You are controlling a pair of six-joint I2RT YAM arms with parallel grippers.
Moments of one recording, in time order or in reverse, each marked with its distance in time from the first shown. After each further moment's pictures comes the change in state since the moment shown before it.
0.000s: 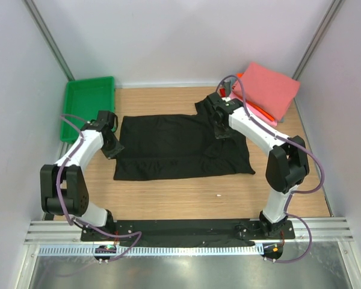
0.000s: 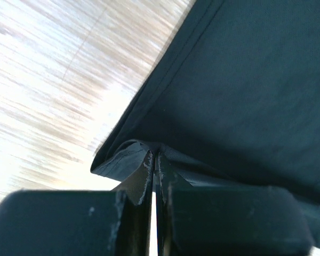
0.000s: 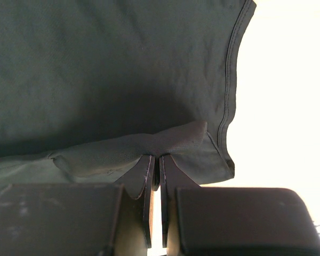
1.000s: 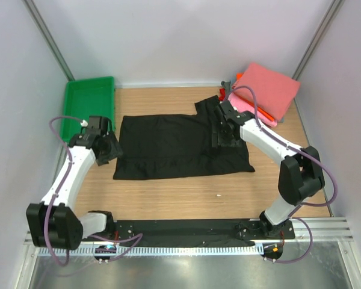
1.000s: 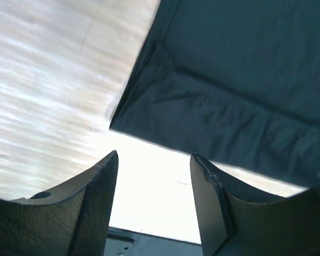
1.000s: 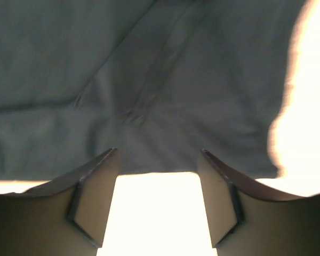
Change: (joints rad) left arm -0.023 -0.273 -0.024 -0.095 0.011 0.114; right arm -0.046 -0.151 -0.246 0.200 -0.190 0.015
